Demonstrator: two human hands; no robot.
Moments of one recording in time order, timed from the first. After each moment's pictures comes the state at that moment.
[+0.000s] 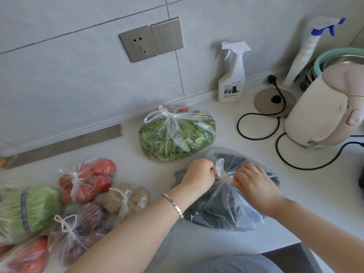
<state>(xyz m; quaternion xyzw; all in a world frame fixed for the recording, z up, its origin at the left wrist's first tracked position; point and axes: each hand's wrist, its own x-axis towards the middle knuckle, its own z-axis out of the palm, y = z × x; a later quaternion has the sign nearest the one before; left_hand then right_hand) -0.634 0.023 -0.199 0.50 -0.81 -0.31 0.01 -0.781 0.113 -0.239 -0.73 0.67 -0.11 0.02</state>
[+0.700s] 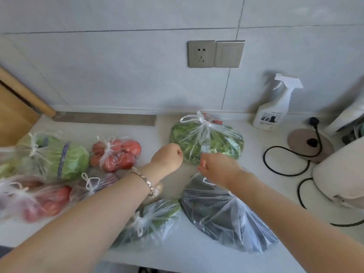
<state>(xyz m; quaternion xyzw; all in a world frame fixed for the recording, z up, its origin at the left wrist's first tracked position) -0.523 -0.024 -0.159 0.68 -0.67 -0.28 0.07 -0.682 0.014 -0.138 -0.78 0.59 0.01 0.22</state>
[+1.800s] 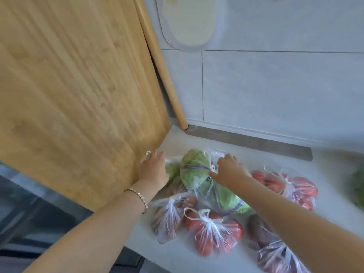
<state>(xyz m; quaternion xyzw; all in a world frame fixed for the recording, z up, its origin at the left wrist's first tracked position) 0.085 -0.030 -0.160 0.79 -0.61 -0.07 0.00 -0.123 -0.080 -0.156 -0.79 0.59 0.07 0.16</state>
